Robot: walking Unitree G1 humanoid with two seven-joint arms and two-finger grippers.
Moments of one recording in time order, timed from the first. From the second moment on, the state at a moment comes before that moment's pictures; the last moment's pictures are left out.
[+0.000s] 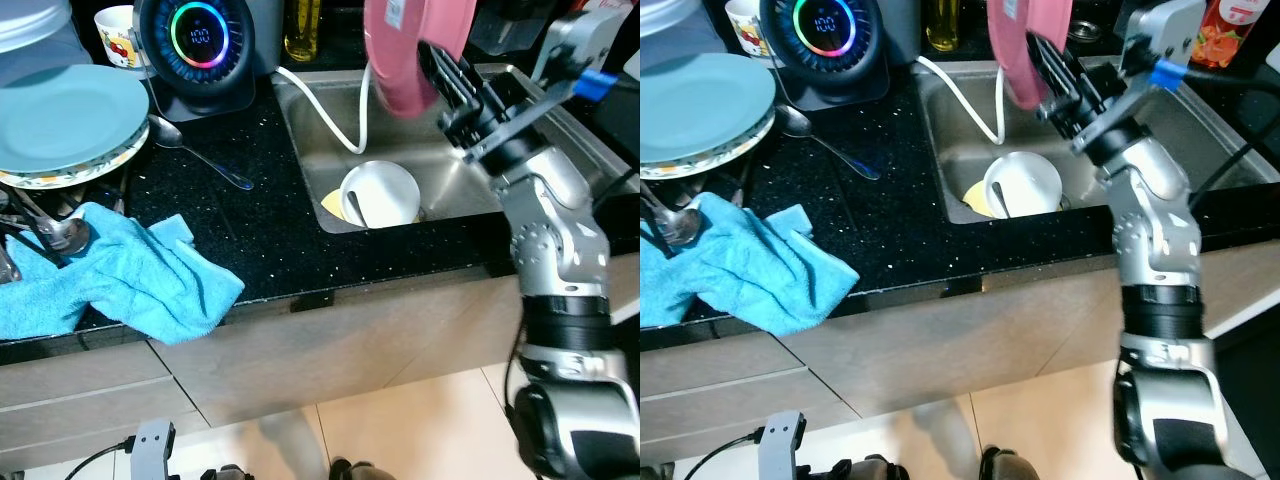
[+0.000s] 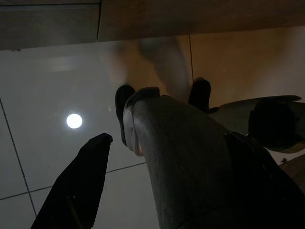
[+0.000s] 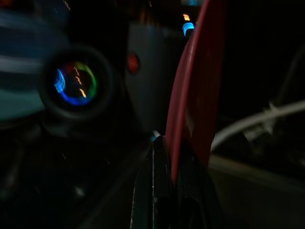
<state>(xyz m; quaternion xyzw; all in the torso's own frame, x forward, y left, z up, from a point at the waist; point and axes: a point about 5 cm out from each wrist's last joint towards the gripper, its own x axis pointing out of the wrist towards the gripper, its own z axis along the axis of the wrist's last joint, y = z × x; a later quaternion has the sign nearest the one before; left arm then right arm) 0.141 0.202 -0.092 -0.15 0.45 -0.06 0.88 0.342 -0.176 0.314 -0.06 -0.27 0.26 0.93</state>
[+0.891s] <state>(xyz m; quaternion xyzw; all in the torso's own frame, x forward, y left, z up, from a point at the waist) 0.144 0.199 -0.092 -0.14 0.46 -0.08 0.88 0.342 -0.148 0.281 -0.12 -0.20 0.26 0.94</state>
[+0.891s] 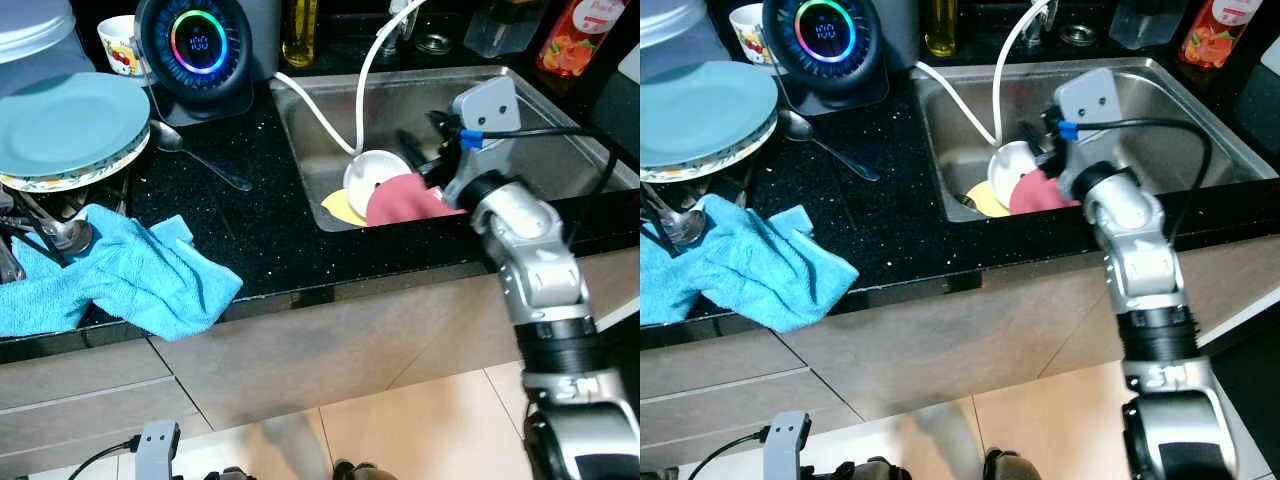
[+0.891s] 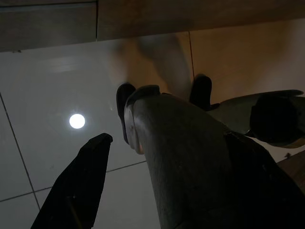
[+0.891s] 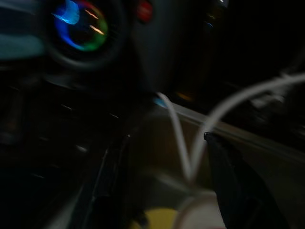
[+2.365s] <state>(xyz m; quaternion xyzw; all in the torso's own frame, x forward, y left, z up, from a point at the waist) 0.143 0.197 -0.092 -0.14 0.45 -0.08 0.88 0.294 0.002 0.247 0.05 -0.15 0.51 0.85</state>
